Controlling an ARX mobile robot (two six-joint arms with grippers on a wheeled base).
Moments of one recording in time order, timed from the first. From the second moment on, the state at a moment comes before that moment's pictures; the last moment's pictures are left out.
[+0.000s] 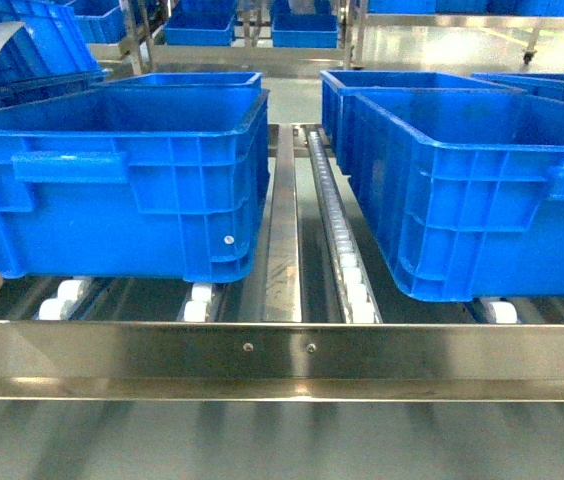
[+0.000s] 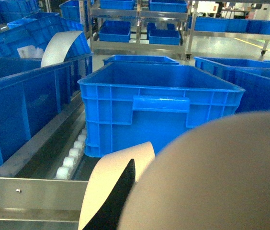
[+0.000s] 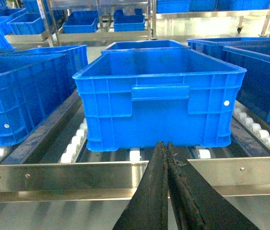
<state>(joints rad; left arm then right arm) 0.00 0.22 0.02 0.21 0.00 0.00 0.00 0.00 0.01 0.00 0.00 -0.01</state>
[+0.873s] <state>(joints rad) 0.00 0.01 0.02 -0.01 0.00 0.00 0.00 0.00 0.01 0.00 0.00 -0.01</state>
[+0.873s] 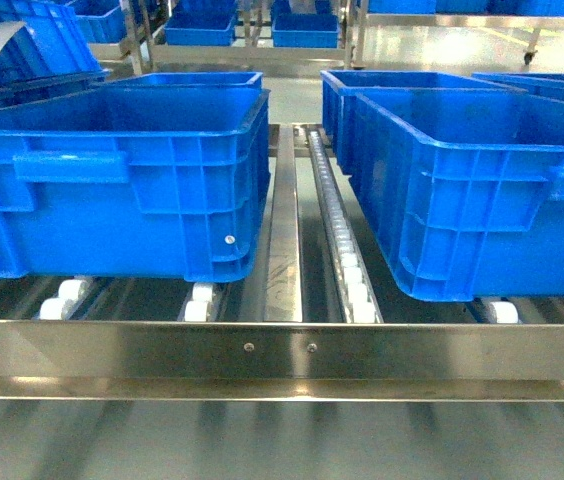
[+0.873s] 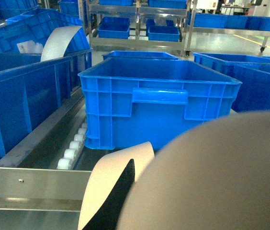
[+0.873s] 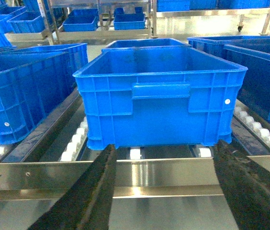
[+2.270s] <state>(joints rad) 0.00 0.01 0.02 -0.01 0.00 0.00 0.00 0.00 0.01 0.00 0.00 -0.01</state>
